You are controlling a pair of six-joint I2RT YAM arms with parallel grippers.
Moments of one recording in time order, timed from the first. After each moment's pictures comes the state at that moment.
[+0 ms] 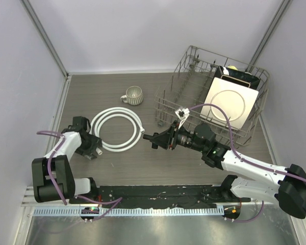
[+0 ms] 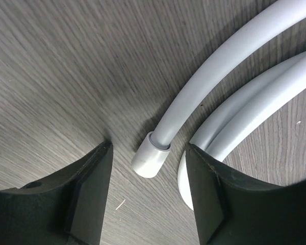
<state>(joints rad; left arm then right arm) 0.13 1.29 0.65 -0.70 -0.05 -1.06 0.86 1.03 0.55 0.47 -0.31 0.69</state>
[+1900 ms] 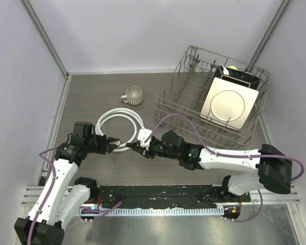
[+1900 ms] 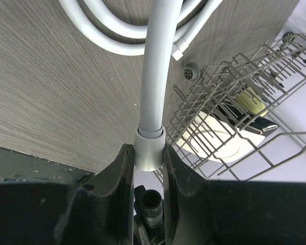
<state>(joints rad) -0.20 0.76 0.71 -0.87 0.23 -1.63 1.16 1.33 0.77 0.36 -0.07 -0.20</state>
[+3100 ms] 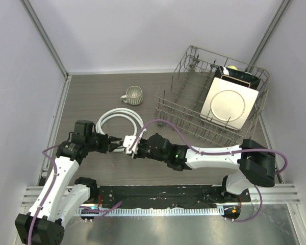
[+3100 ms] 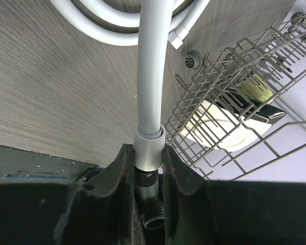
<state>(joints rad) -0.20 0.79 0.70 -0.81 0.31 -1.59 1.23 1.51 0.88 0.39 0.07 -0.38</state>
